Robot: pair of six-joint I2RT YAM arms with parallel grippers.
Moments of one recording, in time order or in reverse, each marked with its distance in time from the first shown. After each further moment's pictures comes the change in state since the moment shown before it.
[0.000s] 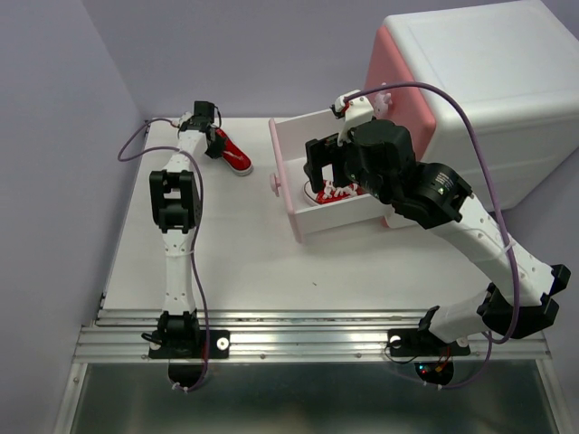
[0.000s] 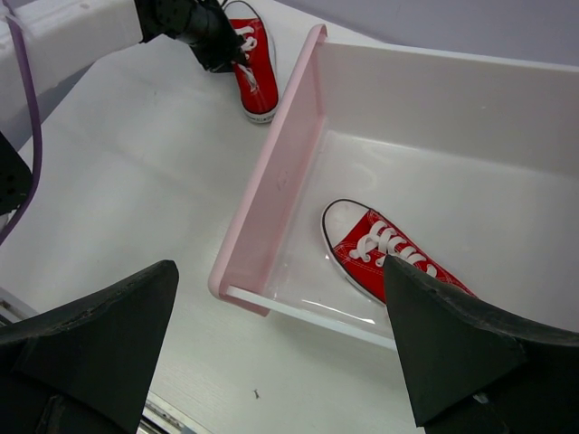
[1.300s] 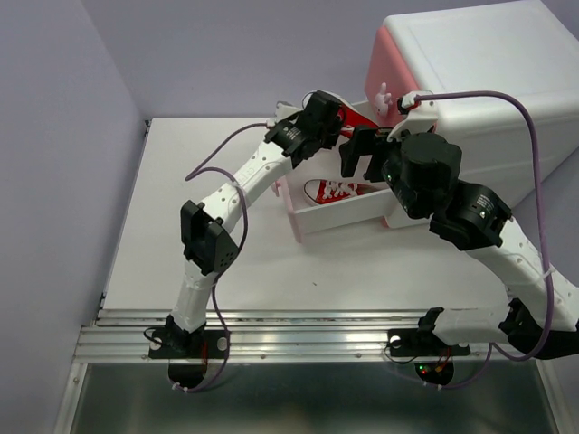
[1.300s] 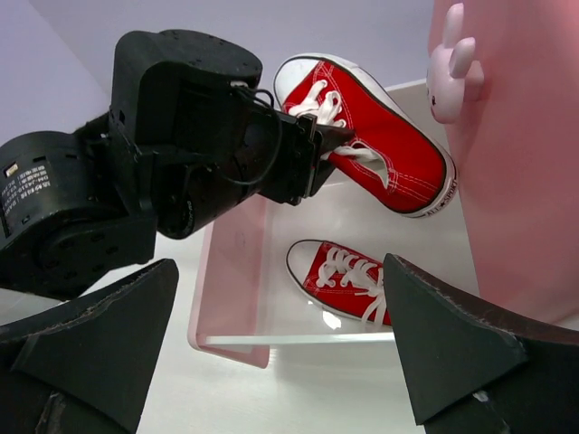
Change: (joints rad) left arm -0.679 -0.406 0.025 -0.077 -0.239 -0.778; right arm 0.000 -0.188 -0.139 0.123 0.277 0.137
